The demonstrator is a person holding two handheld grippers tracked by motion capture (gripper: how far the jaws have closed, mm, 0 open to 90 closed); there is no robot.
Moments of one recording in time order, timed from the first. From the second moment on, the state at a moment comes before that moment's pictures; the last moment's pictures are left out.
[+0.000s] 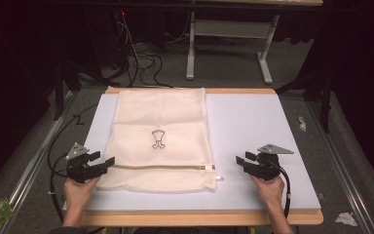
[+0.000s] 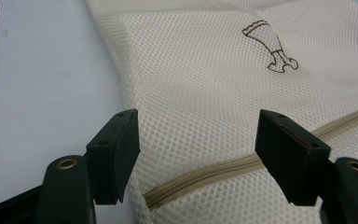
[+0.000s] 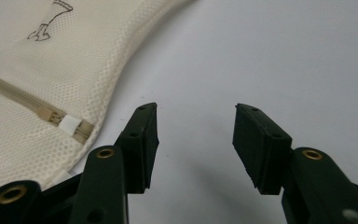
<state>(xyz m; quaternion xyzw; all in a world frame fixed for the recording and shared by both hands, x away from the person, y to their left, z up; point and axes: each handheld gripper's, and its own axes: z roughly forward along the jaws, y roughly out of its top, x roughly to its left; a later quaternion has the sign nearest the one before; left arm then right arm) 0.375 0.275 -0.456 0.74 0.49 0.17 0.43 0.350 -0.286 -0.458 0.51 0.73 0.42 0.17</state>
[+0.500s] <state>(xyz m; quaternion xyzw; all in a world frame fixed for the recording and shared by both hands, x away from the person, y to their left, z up) 0.383 0.266 -0.457 0.75 0.50 0.17 0.39 0.359 -0.241 -0.455 0.48 0.76 0.41 0.14</state>
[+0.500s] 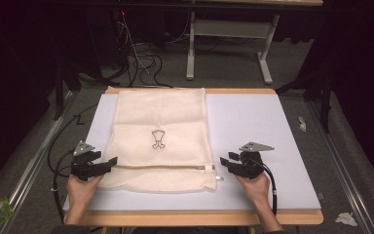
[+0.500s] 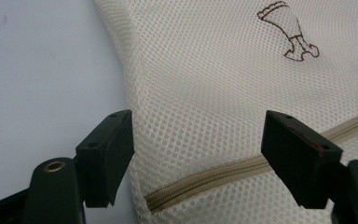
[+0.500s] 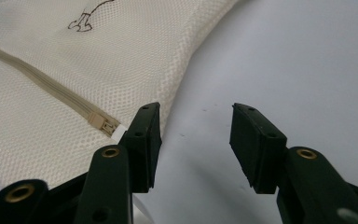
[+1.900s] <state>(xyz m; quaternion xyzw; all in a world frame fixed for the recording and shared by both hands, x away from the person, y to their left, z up) 0.423 0.256 -0.463 0.76 0.56 0.14 0.31 0.403 -0.189 -0.467 0.50 0.79 0.35 0.07</state>
